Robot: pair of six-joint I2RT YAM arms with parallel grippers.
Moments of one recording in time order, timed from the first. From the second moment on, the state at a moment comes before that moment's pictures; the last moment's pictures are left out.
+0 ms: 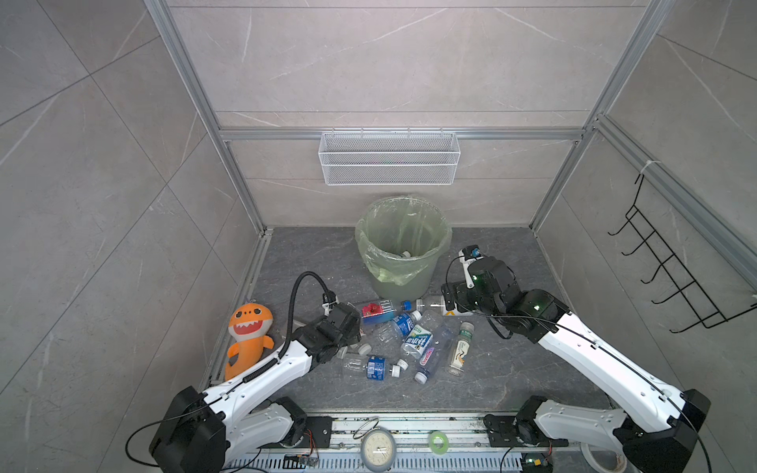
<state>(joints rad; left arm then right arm) -0.69 1.13 0.65 -0.54 -0.33 -0.82 0.69 1.17 1.18 -0.77 0.31 0.30</state>
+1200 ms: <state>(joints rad) -0.68 1.47 0.76 -0.42 -0.35 -0.91 0.72 1.37 1.71 -1.33 0.38 0.85</state>
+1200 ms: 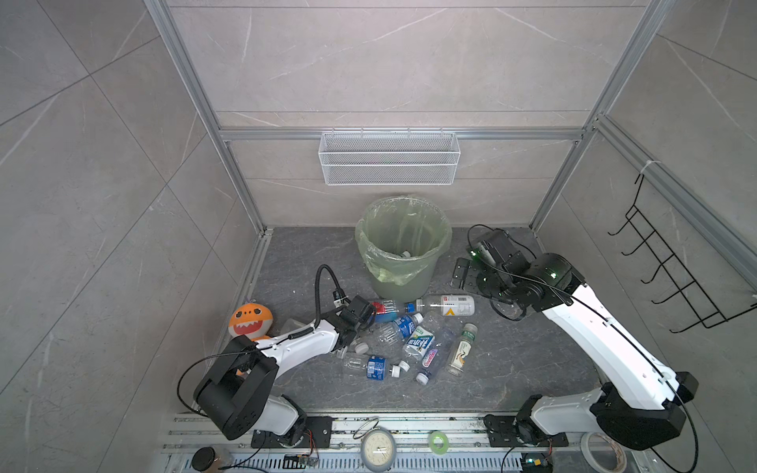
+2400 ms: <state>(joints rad) -0.57 1.61 0.82 -0.25 -0.40 -0.84 0.71 1.35 1.49 -1.10 0.31 0.72</state>
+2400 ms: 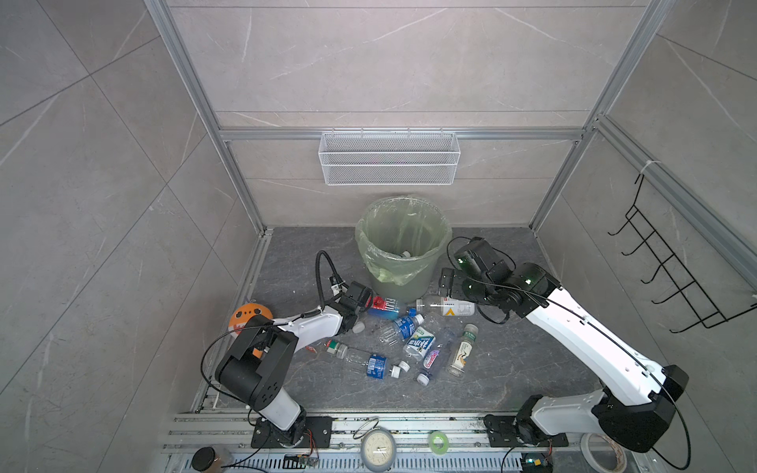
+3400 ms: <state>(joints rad) -0.51 1.69 0.82 -0.25 -0.38 -0.74 0.71 1.24 1.30 -1.04 0.31 0.69</state>
